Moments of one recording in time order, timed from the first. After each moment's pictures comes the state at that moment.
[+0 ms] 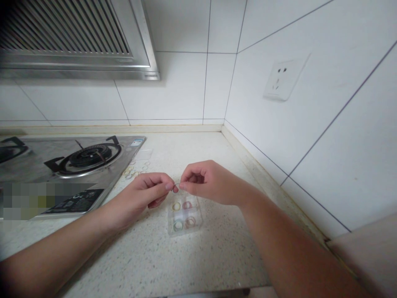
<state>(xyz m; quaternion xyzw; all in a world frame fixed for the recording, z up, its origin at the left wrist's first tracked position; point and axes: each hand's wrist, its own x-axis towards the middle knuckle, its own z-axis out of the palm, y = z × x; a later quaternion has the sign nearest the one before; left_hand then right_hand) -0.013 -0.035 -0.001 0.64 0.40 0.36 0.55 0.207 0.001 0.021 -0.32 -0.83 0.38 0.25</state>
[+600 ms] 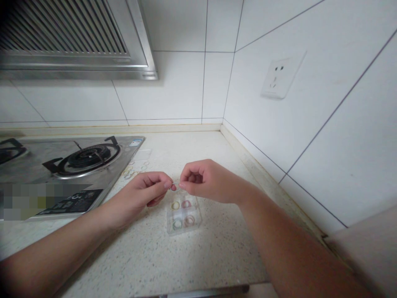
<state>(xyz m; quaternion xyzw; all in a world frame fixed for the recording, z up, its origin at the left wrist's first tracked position) -0.013 -0.034 -0.002 0.65 0.41 0.36 0.53 0.209 0.001 0.022 -0.32 -0.84 0.36 0.24</state>
